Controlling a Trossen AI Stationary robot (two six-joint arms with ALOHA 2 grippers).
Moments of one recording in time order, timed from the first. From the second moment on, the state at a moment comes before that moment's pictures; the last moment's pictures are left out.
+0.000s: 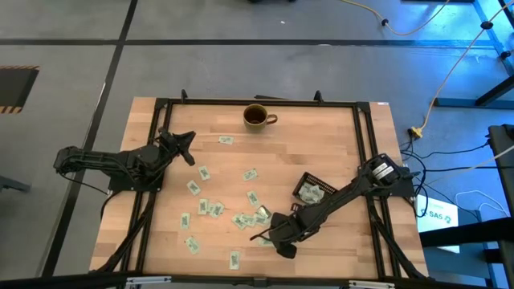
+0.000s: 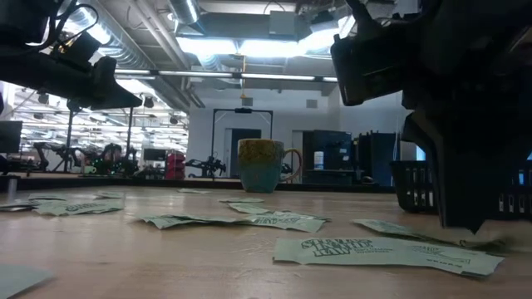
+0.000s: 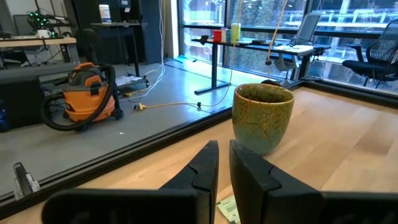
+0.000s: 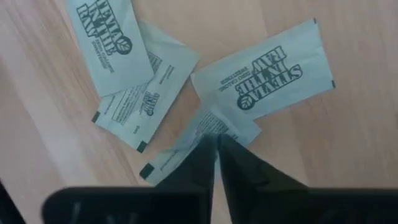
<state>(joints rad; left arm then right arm) -0.01 0.17 0.02 0.02 -0.86 -0.14 0.54 2.08 1.38 -0.73 0.01 0.89</state>
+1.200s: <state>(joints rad) -0.01 0.17 0.02 0.02 -0.86 -0.14 0.51 1.83 1.37 -0.88 0.09 1.11</state>
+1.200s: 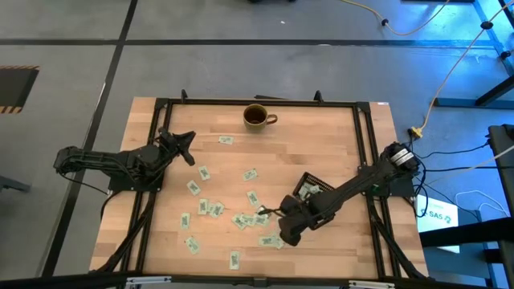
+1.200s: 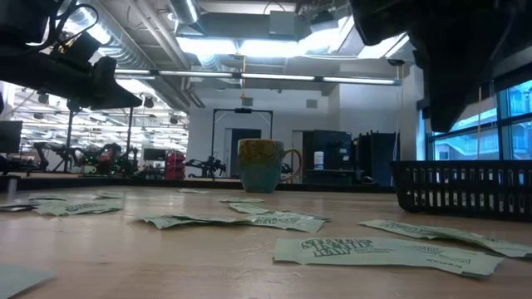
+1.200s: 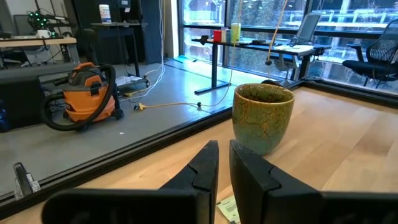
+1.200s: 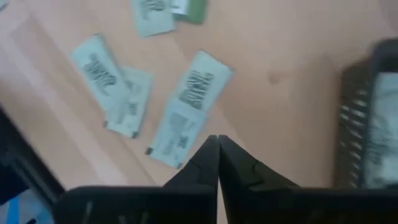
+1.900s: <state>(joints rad) -0.01 0.21 0.02 0.02 -0.86 -0.14 0.63 1.94 1.37 -0.68 -0.04 1.12</state>
